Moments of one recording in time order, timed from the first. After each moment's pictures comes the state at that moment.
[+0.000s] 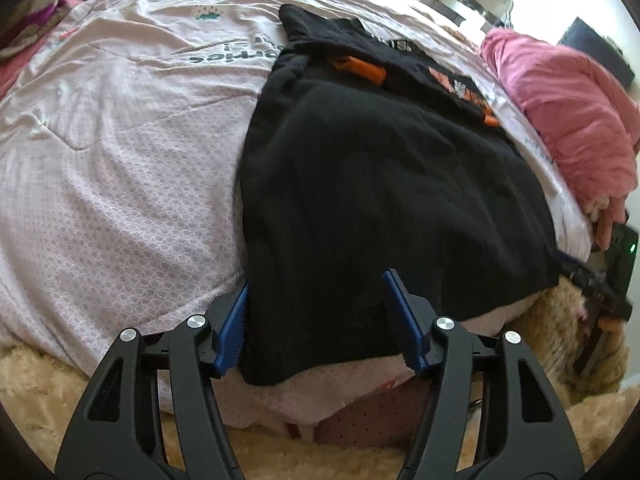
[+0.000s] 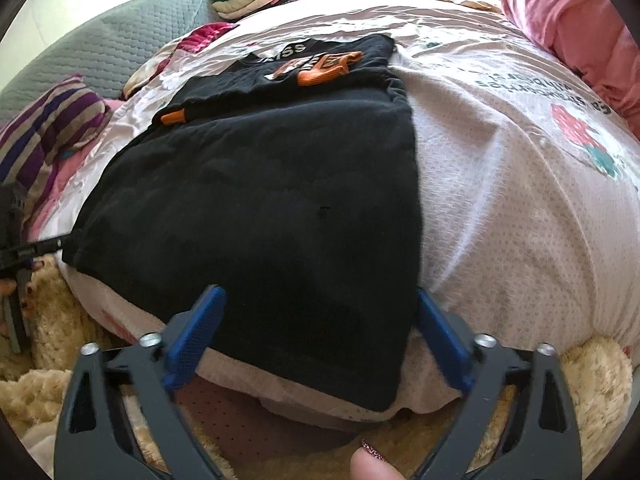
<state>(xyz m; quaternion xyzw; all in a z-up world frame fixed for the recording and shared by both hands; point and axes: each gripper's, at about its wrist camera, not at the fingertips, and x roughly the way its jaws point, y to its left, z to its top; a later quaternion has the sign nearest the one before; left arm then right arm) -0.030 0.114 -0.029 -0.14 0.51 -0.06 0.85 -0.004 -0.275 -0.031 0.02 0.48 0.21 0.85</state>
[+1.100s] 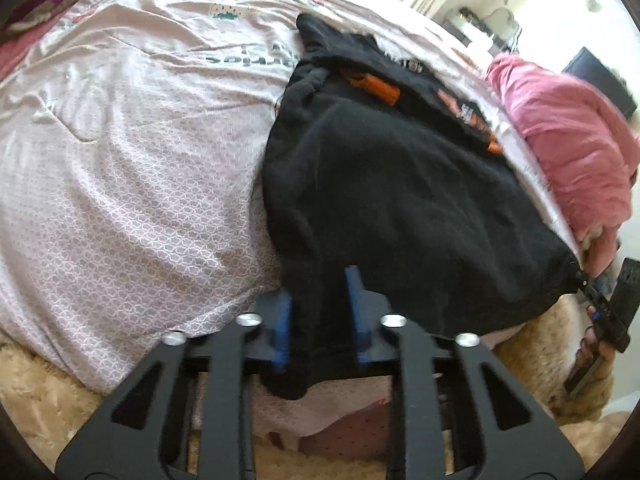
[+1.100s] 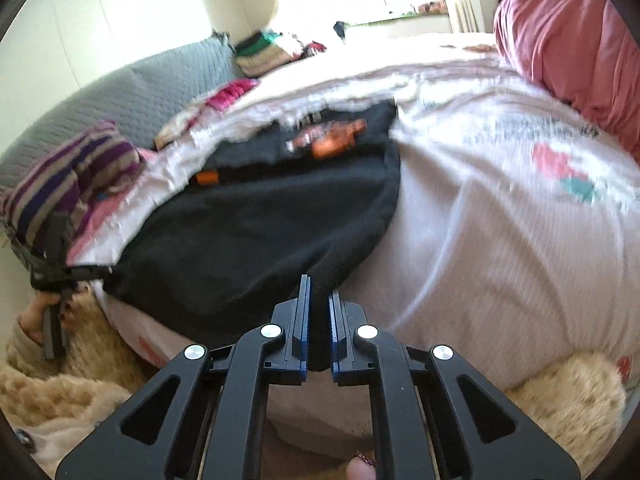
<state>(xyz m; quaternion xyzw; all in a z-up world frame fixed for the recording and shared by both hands) -0.027 0.136 -0.027 -0.20 0.48 -0.05 0.85 -0.022 -0.310 0.017 0.08 0.37 0.26 0.89</state>
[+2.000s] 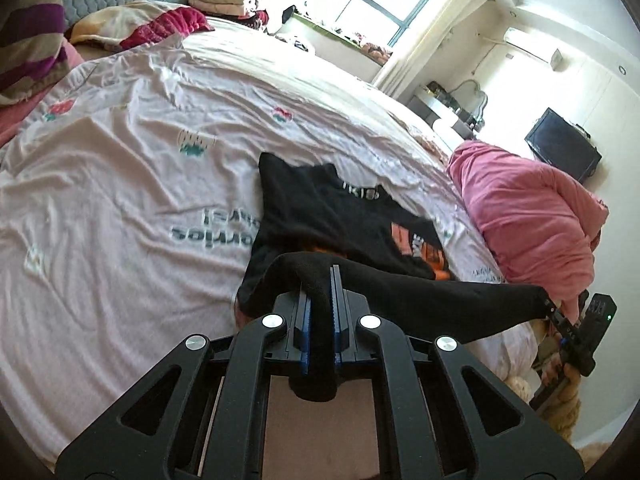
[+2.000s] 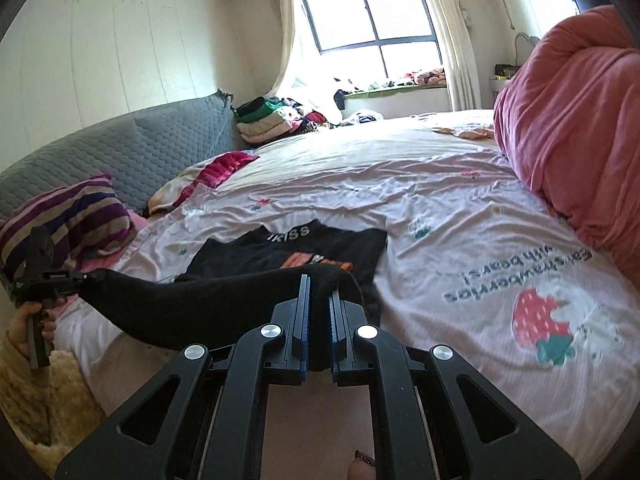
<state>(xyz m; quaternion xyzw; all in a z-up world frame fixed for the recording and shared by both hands) 0.036 0.168 0.068 -0.24 0.35 -0.07 0.90 0.062 -0.312 0.087 0.06 0.26 0.23 0.94</state>
